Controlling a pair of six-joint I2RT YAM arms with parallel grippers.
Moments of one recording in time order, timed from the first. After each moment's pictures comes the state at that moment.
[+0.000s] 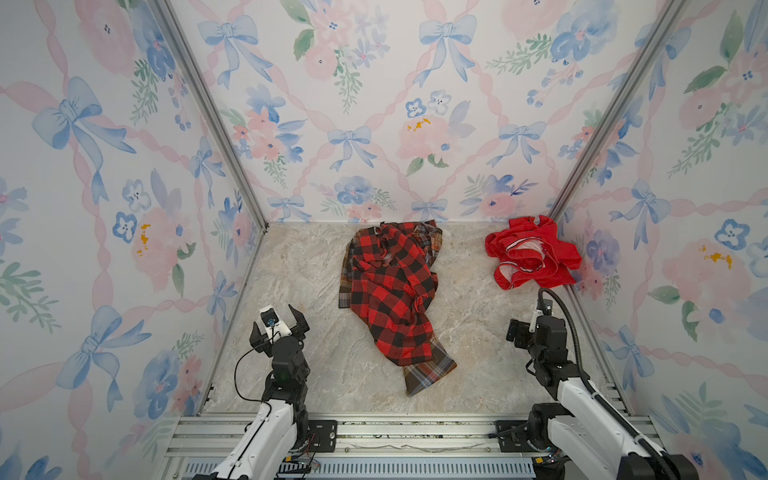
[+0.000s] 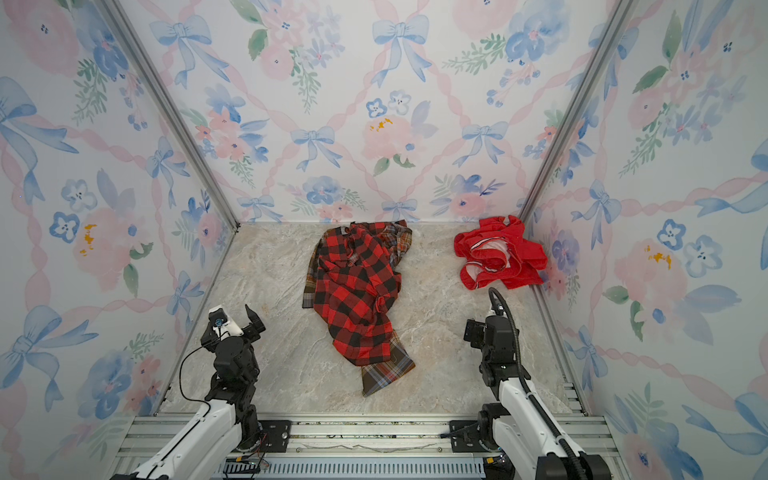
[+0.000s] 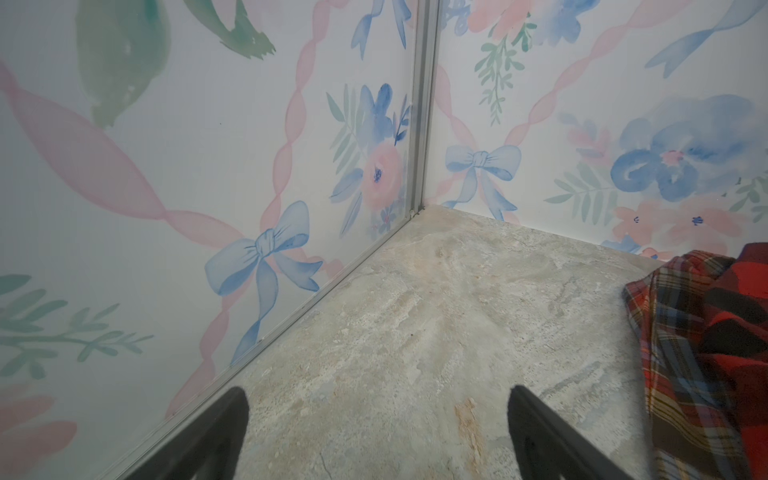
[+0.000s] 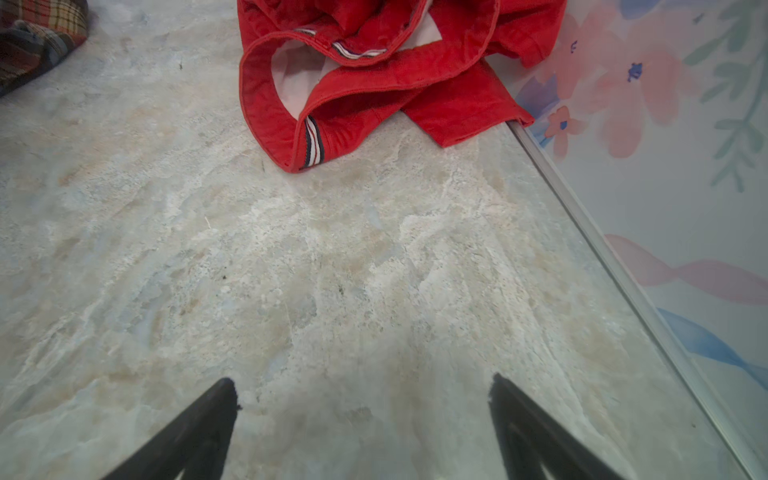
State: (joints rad) left arm -0.06 0.75 0.00 0.65 -0.60 -0.08; right arm 0.04 0.90 0.23 0.09 0.25 0.10
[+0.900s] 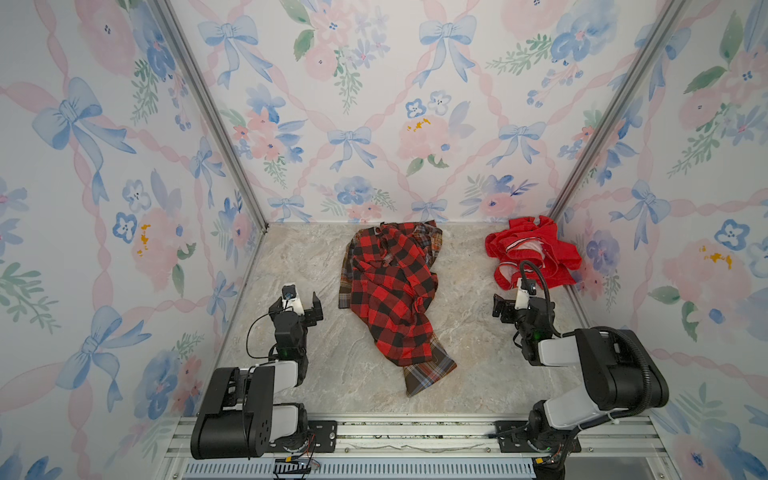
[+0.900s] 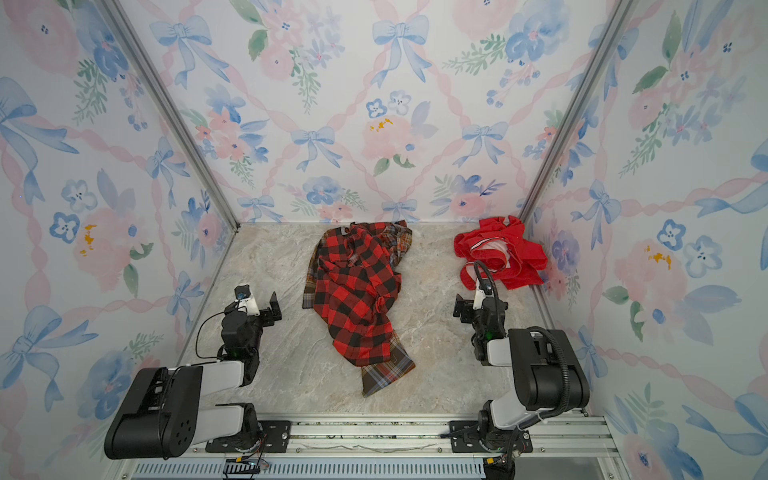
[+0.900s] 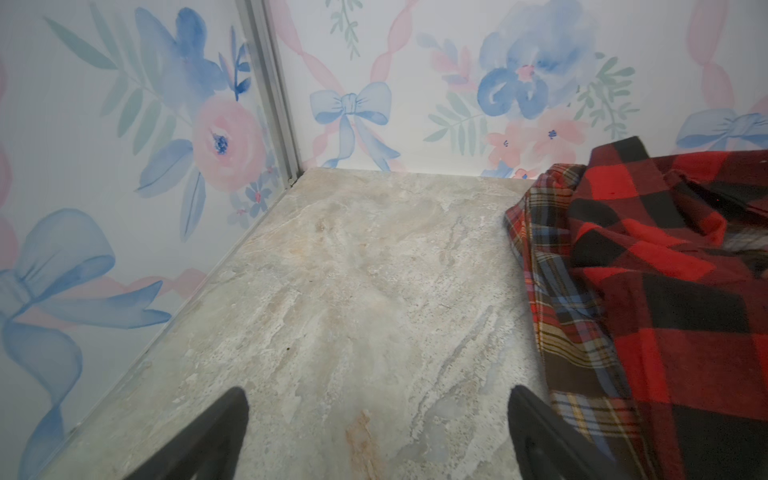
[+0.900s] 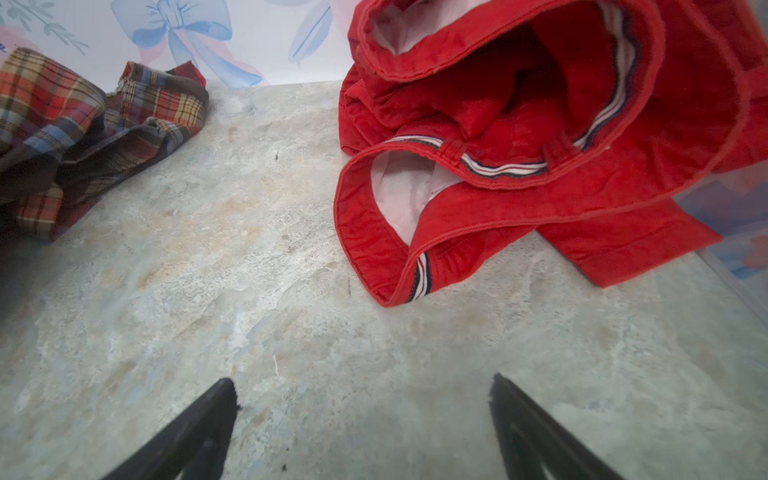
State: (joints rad) left arm 0.02 1.30 0.16 0.96 -0.13 0.00; right arm -0.01 1.55 0.33 0.81 0.00 0.04
